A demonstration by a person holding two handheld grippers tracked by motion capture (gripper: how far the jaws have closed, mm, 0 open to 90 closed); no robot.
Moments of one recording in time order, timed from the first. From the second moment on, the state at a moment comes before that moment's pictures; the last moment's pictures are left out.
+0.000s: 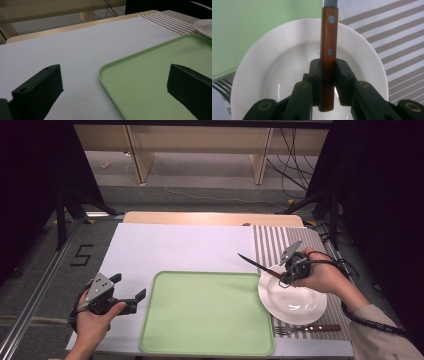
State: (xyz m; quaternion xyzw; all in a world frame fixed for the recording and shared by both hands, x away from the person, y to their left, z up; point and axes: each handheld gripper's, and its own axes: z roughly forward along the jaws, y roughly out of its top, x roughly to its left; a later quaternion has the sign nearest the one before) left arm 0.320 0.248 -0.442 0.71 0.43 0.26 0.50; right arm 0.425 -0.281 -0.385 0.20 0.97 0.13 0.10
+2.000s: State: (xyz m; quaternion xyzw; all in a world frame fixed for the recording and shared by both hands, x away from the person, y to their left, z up) left arm 0.320 0.248 -0.442 0.71 0.43 0.26 0.50; right arm 0.362 -0.221 -0.386 0.27 0.94 0.18 0.06
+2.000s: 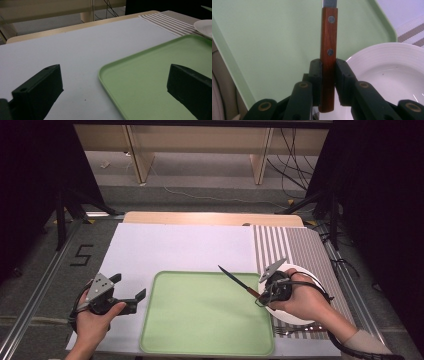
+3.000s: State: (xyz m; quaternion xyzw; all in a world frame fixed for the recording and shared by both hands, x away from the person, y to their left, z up) left arm 0.320 0.248 -0.442 0.71 0.43 0.26 0.50; right arm 0.330 -0.199 -0.398 0.27 0.95 0.18 0.02
